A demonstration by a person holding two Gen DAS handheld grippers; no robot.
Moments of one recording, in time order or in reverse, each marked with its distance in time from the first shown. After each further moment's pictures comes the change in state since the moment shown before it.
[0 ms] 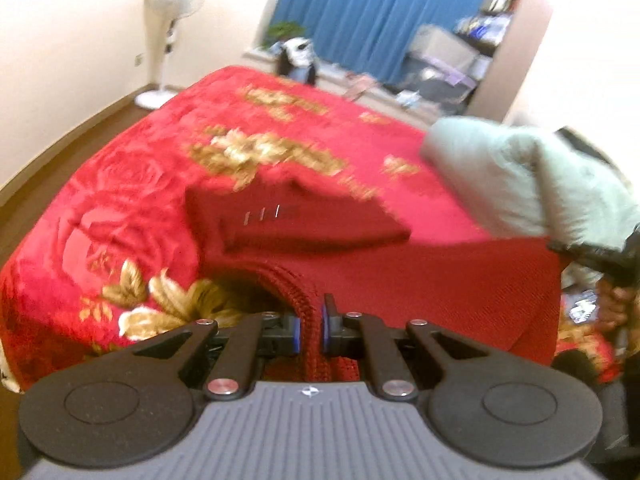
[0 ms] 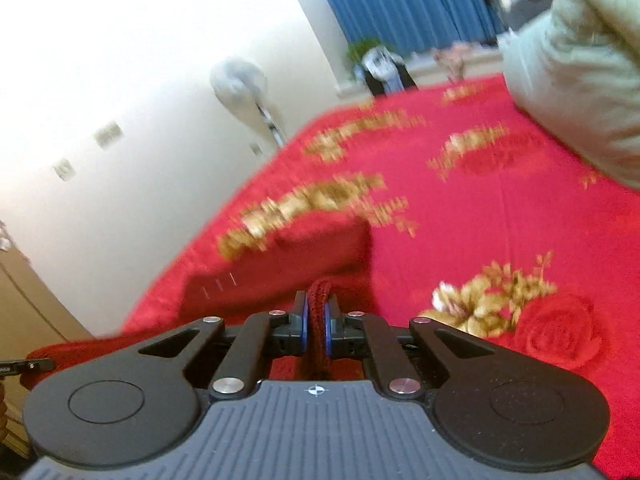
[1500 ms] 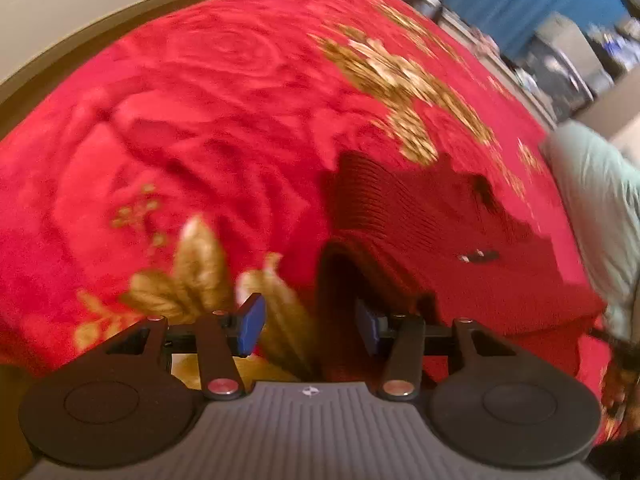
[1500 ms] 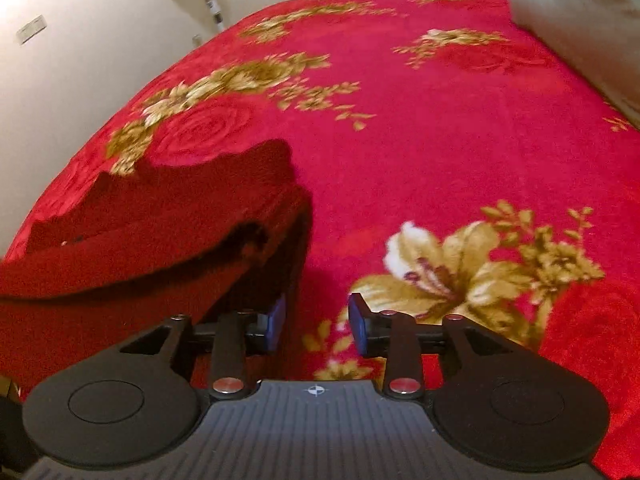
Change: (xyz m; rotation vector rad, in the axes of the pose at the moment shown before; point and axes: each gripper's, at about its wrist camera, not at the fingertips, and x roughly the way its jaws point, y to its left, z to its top) left arm 0.235 0.190 0.018 -0.286 0.274 0.152; right arm 0.258 -0.087 -0.056 -0.082 0.375 -0.204
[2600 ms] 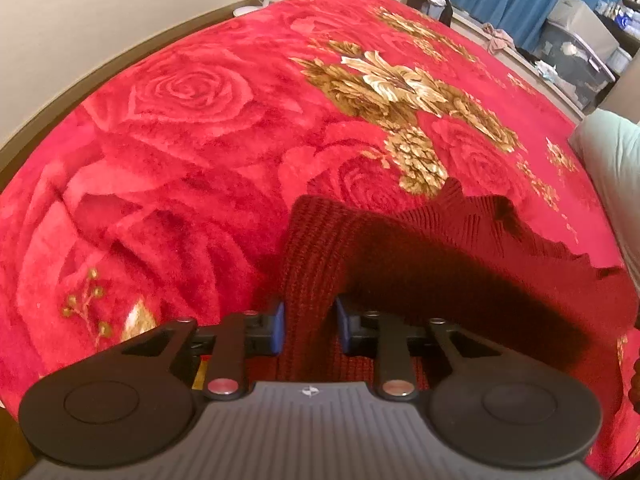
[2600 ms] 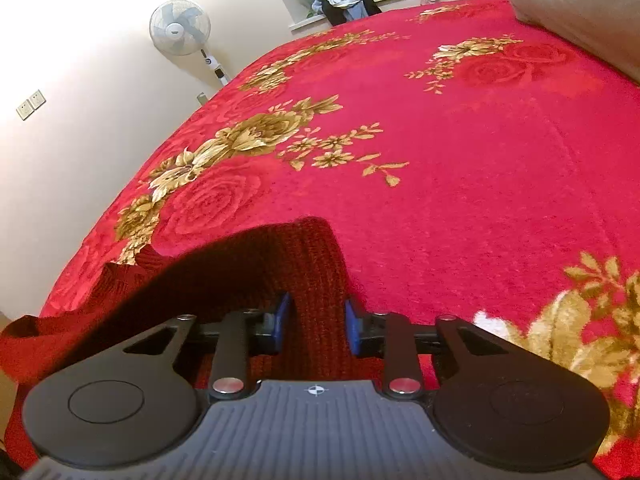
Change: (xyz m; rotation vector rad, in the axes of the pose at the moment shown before) left arm 0.048 -0.053 0.039 0.066 -0.066 0.150; right arm 0.054 -0.006 0.047 0.155 -0.136 0.110
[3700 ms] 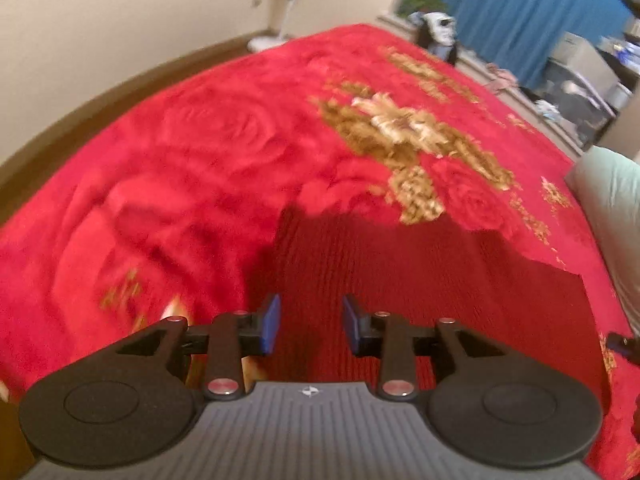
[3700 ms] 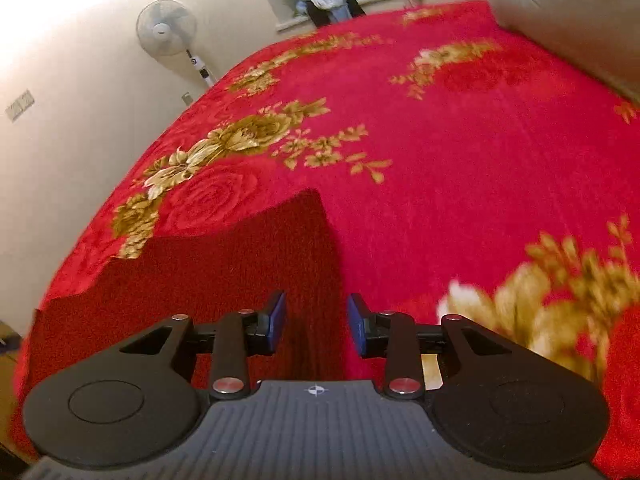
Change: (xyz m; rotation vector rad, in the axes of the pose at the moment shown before) left arm -0.050 0.018 -0.020 -0.085 -0.098 0.004; right arm -0.051 0.007 -0.003 0.072 0.038 -0.067
